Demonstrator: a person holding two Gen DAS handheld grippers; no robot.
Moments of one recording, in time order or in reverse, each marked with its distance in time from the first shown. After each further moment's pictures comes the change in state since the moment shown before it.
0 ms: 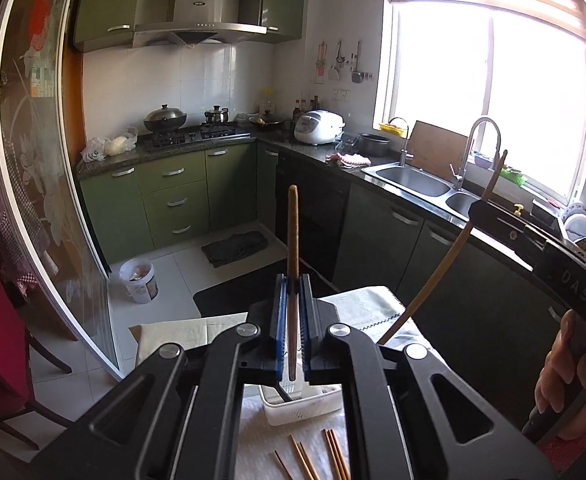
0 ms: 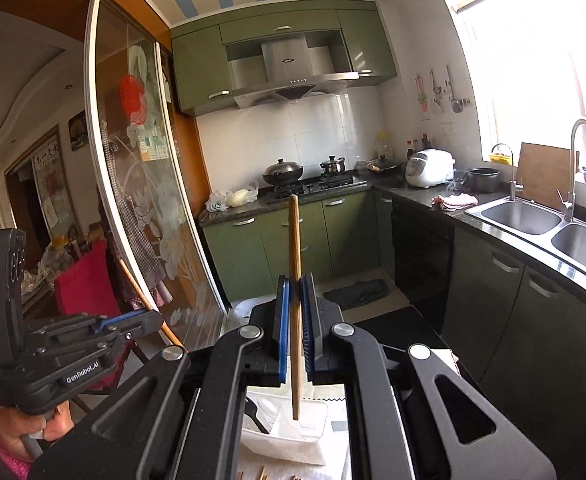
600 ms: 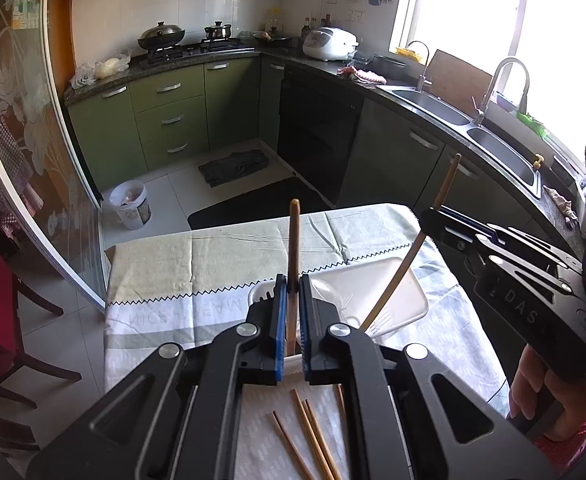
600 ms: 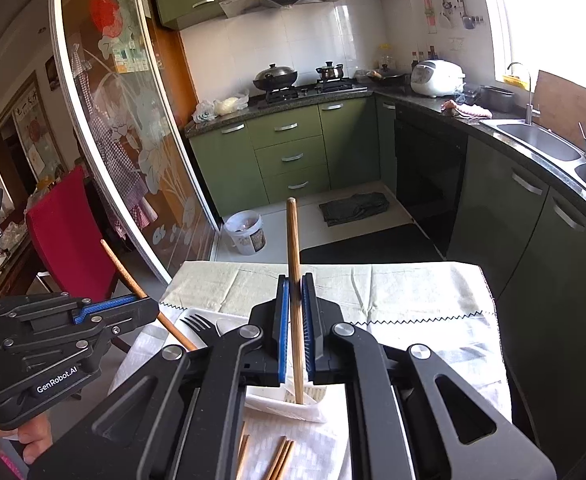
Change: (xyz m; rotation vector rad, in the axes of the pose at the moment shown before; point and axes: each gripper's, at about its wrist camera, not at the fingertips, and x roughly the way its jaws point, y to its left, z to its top) left arm 0.091 0.016 -0.063 -0.036 0.278 -0.009; right arm 0.124 -0.018 -0.099 0.005 0.319 -0.013
